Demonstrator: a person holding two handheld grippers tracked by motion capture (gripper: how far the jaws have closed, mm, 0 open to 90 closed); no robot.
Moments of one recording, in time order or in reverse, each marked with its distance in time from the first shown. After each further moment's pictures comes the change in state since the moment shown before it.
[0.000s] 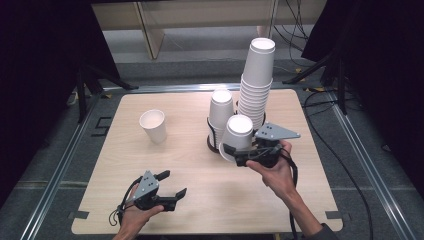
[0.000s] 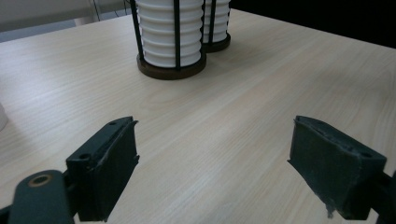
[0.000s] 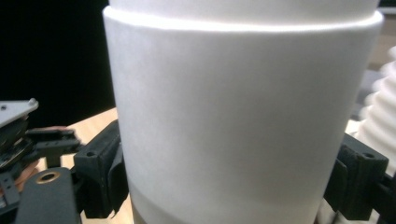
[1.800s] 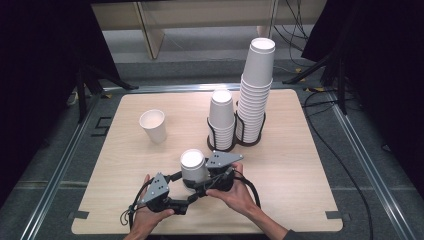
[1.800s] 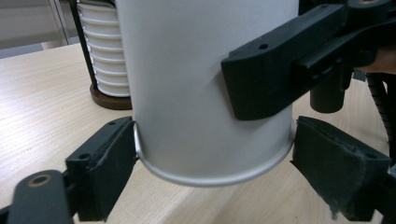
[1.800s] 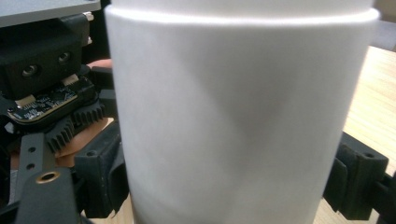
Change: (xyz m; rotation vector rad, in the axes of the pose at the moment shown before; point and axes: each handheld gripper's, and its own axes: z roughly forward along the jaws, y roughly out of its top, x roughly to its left) left arm -0.022 0.003 0.018 -0.079 -0.112 0.023; right arm 0.070 -0.060 0.085 0.139 0.247 -0.080
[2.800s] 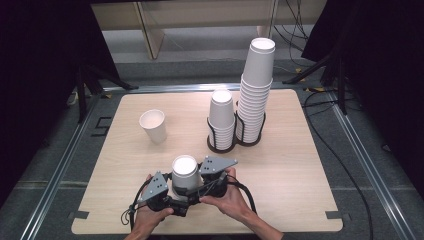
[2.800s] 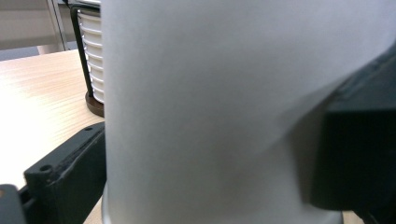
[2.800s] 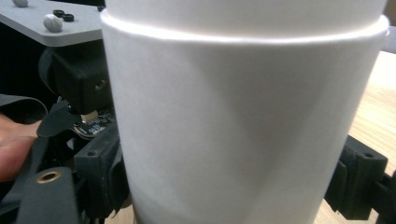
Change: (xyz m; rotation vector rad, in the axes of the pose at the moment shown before) left arm -0.001 0.004 0.000 -0.033 -0.010 -0.045; right arm 0.022 0.004 0.009 -0.063 0.116 0.019
